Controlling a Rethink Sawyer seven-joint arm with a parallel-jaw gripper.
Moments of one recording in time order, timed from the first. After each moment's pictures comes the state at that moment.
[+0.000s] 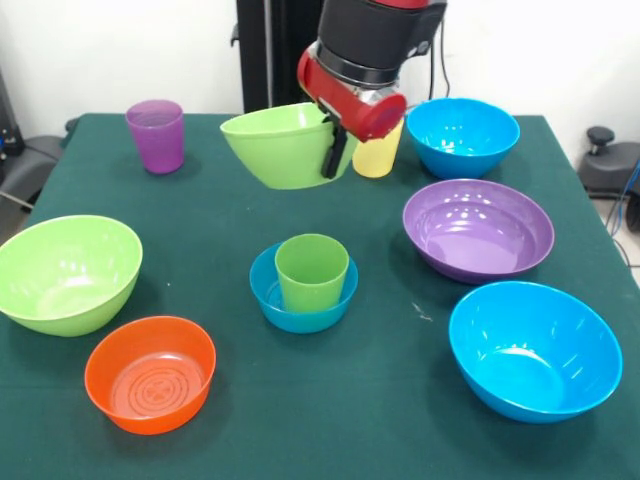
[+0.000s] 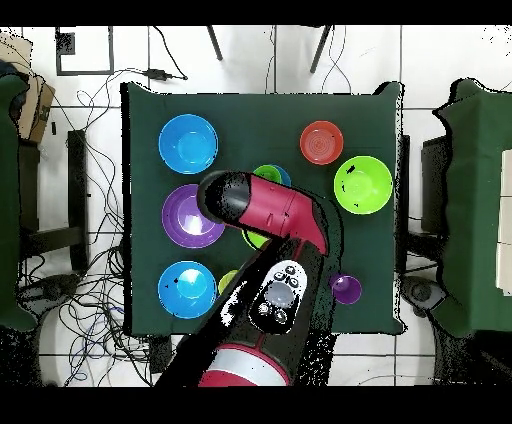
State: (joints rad) arm 0.08 -0.50 -0.43 1.51 0.26 0.60 2.33
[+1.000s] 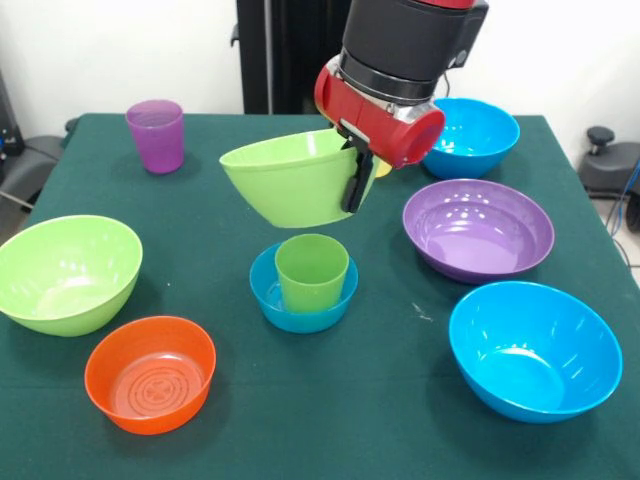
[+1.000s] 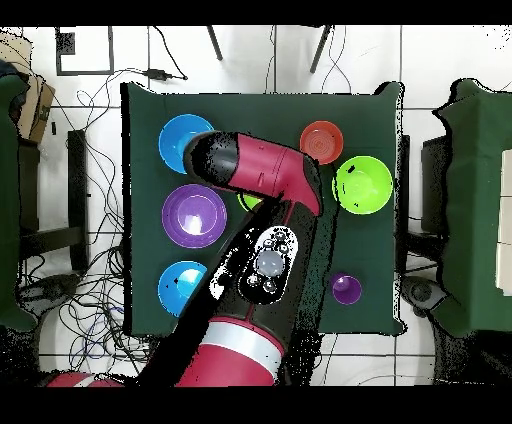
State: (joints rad) arm 0.08 -0.44 -0.43 1.29 0.25 0.67 2.33
